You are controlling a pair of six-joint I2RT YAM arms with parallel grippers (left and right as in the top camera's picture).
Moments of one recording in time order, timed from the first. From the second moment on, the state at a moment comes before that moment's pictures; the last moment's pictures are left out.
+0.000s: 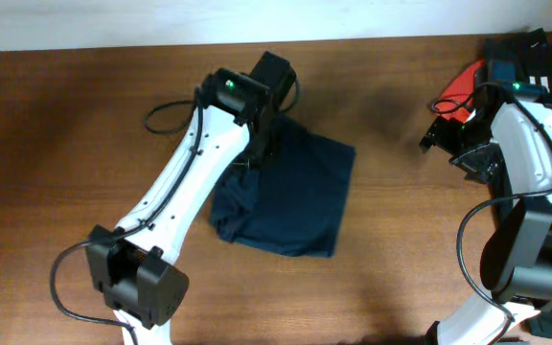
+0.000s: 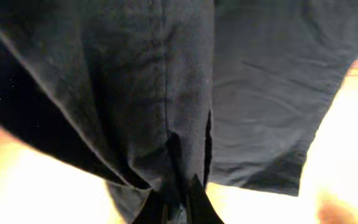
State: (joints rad) left arm -0.54 1.97 2.02 -1.48 -0.09 -0.44; right arm -0.22 1.90 1.58 -1.16 -0.05 0.45
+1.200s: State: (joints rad) left arm -0.67 2.14 2.14 -1.42 -0.21 -0.59; right arm -0.22 1.90 1.58 -1.16 -0.05 0.44
